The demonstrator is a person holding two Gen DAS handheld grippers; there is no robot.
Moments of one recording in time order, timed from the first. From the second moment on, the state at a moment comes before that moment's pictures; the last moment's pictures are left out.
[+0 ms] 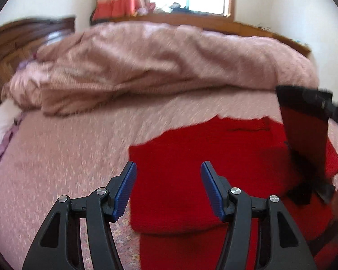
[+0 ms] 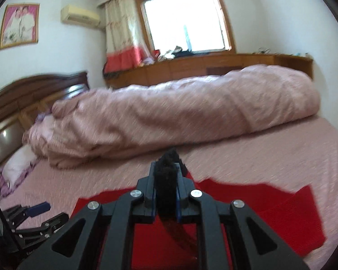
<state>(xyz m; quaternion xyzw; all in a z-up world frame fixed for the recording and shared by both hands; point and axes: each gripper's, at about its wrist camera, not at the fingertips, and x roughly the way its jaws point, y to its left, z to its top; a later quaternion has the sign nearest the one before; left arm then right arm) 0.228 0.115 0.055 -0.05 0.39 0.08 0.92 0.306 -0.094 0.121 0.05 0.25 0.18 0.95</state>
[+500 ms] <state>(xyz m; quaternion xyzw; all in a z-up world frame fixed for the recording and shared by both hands) 0.238 0.134 0.042 -0.07 0.42 0.10 0.90 0.289 -0.027 0.085 0.01 0.26 0.26 0.93</state>
